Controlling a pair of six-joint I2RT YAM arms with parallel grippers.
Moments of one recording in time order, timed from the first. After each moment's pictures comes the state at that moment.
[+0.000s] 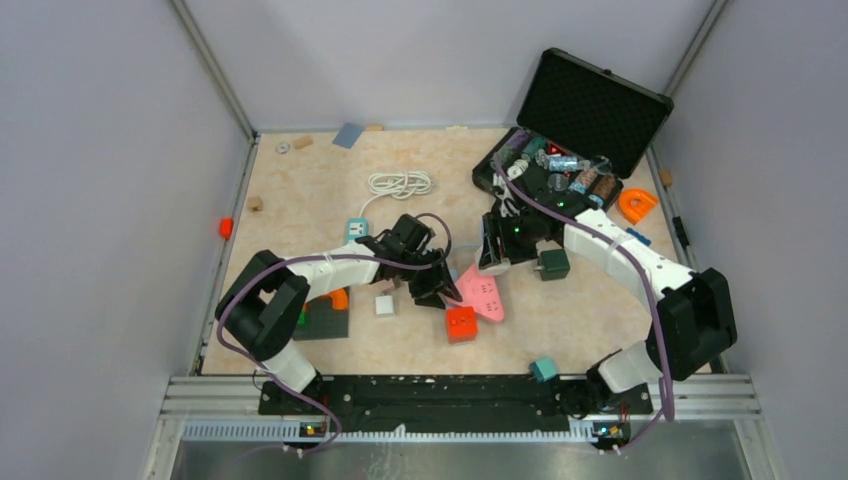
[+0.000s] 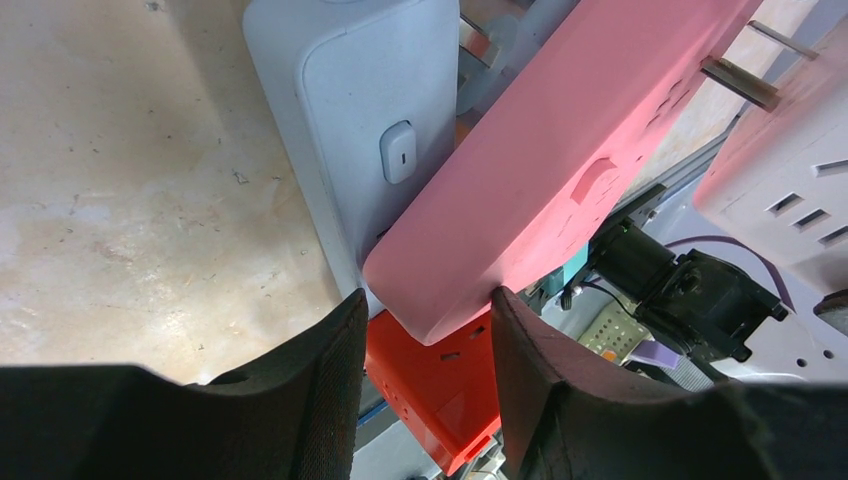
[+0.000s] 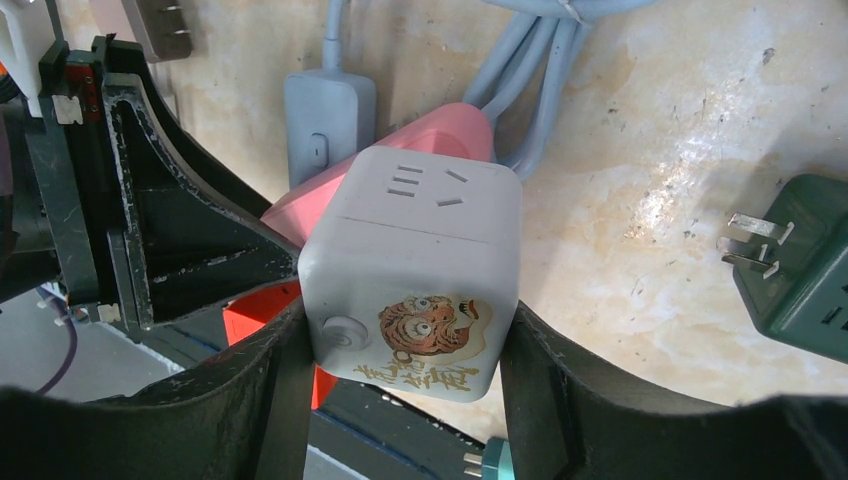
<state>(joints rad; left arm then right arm) -0.70 1.64 0.90 -0.28 0.47 -0.97 0.54 1.46 1.17 -0.79 -0.22 0.35</state>
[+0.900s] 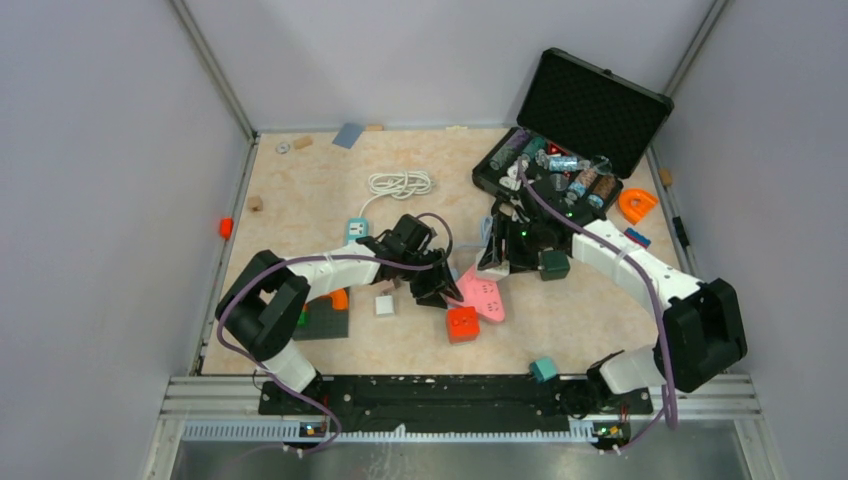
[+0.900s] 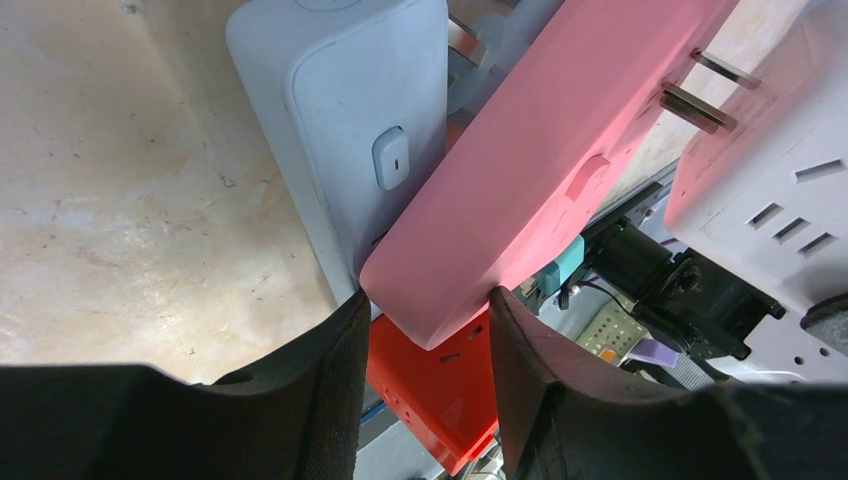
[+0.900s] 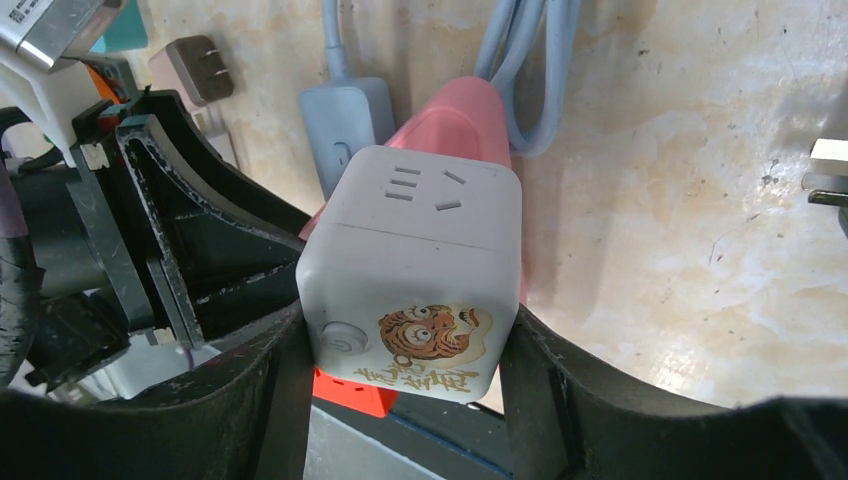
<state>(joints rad) -0.70 1.64 0.90 -0.27 0.47 -0.97 0.51 1.41 1.08 -0.73 -0.26 0.57</state>
